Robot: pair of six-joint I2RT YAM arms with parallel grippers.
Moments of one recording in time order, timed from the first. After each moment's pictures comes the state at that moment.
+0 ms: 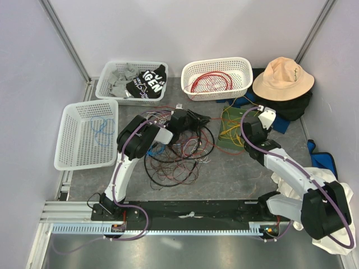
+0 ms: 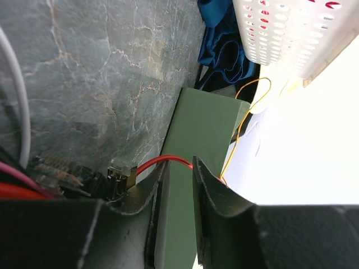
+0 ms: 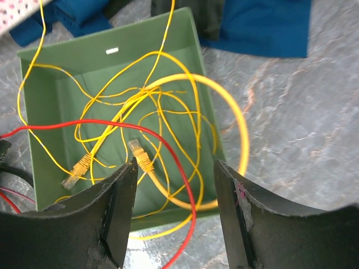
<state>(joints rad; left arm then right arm) -0.62 2.33 1.25 0.78 0.19 -1.55 0.36 1.13 0.66 -0.21 0.66 0.58</state>
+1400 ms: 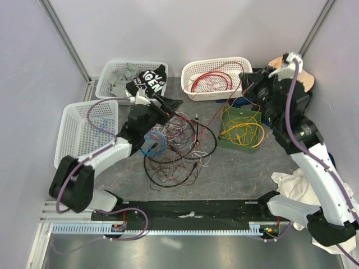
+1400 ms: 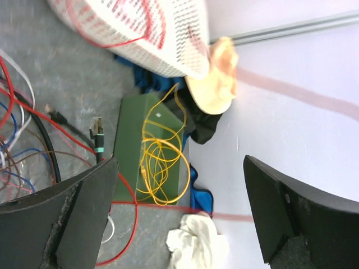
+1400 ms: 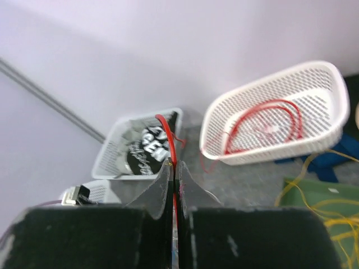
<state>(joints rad) -0.49 1.46 0.80 0.47 0.10 -1.19 0.47 1.06 1.39 -0.34 0.31 0.54</state>
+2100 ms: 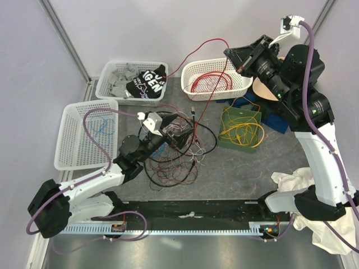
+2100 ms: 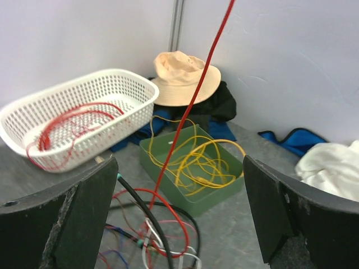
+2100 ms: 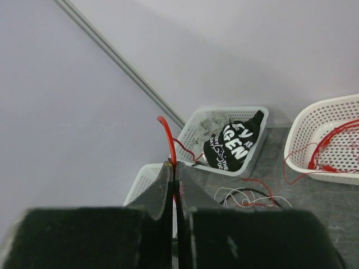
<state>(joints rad) -0.80 1.06 0.54 0.79 0.04 -0.19 0.47 1.33 1.97 -0.54 0.00 0.64</state>
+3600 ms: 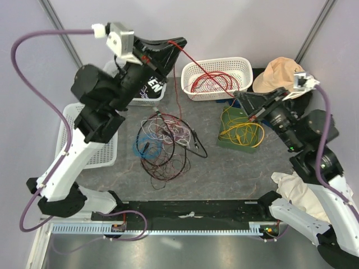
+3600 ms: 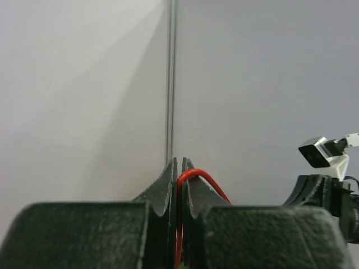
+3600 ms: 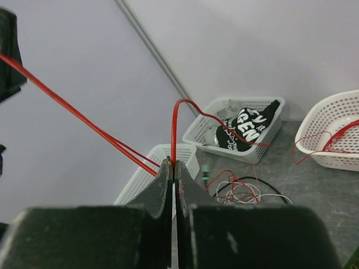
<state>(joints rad) -0.82 1.32 1.85 0.03 0.04 -0.08 0.52 0.82 1.33 -0.29 -0.04 0.60</state>
